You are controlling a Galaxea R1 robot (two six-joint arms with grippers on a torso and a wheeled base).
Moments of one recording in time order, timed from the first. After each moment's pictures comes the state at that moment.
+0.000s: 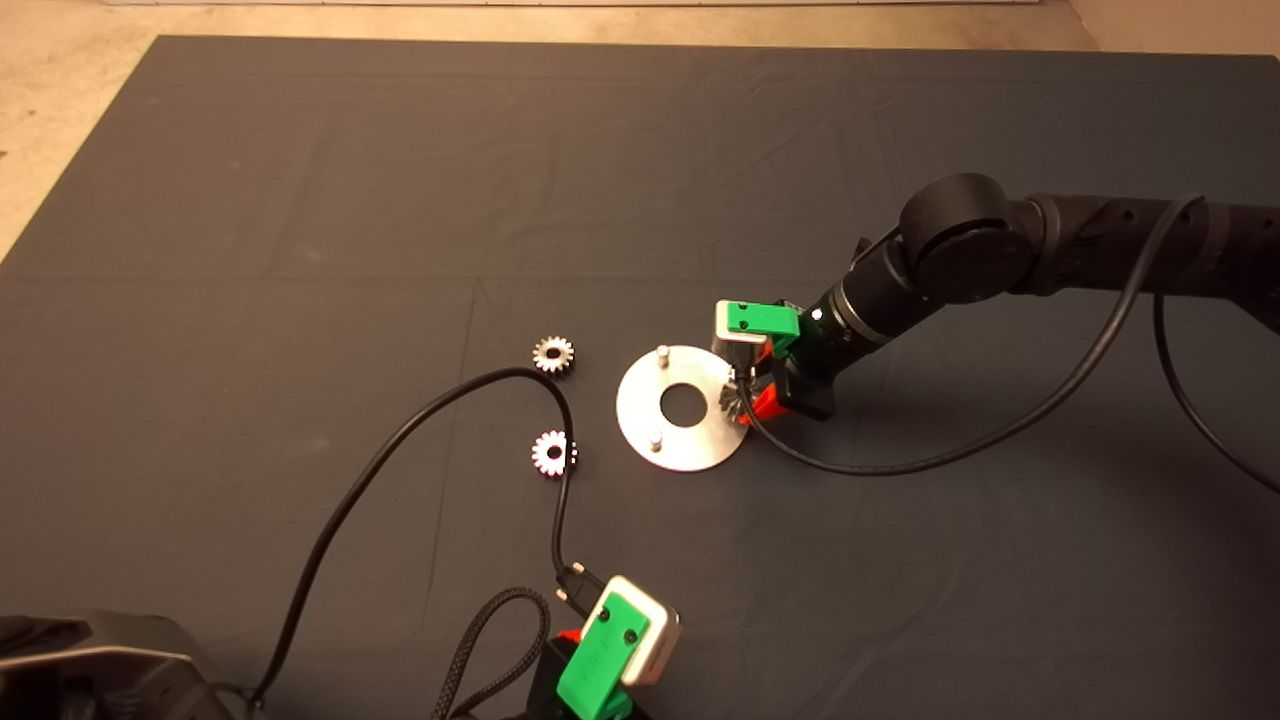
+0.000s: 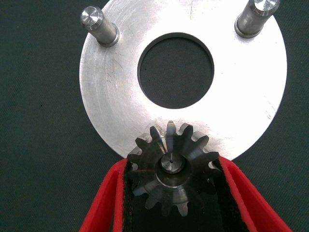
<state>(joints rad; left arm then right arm) 0.37 2.56 -0.28 1.51 1.53 -1.30 0.28 2.53 -1.17 -0.20 -1.08 -0.04</state>
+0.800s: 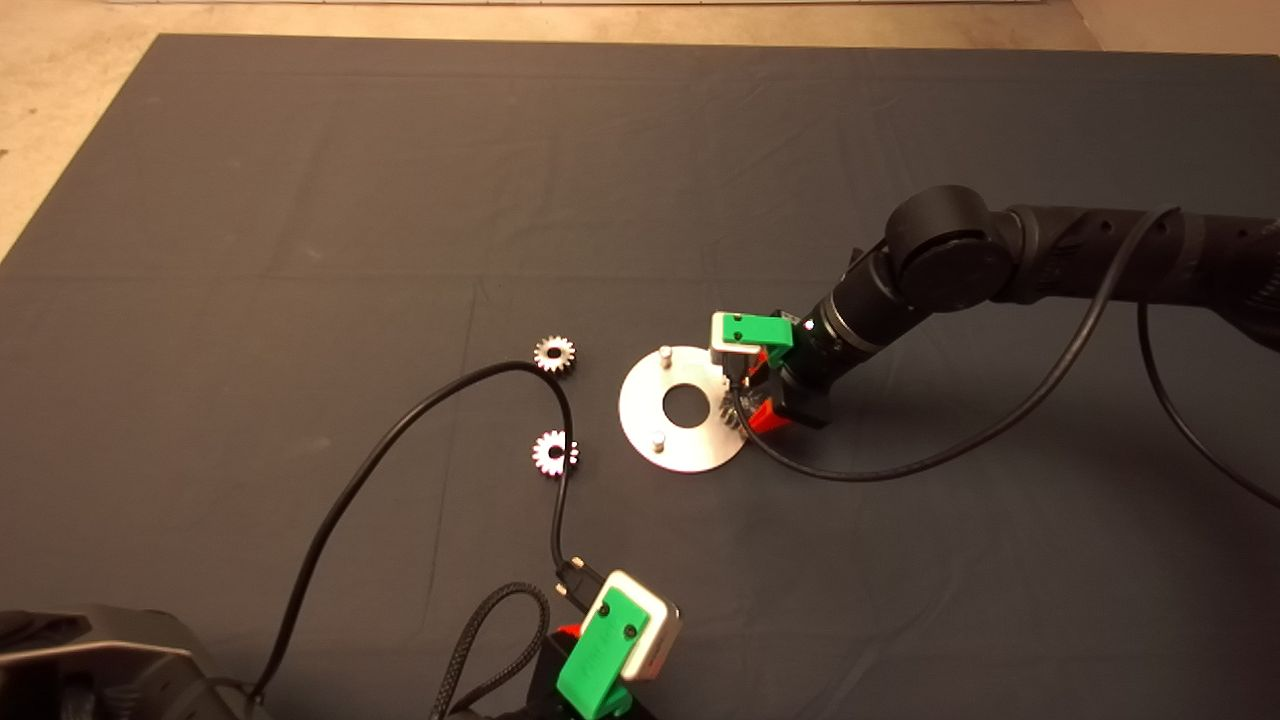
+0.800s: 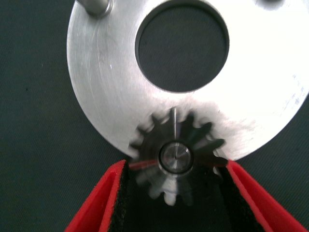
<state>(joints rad) 0.37 2.56 -0.28 1.51 1.53 -1.30 0.26 2.55 -1.19 -0.20 -1.14 -0.03</state>
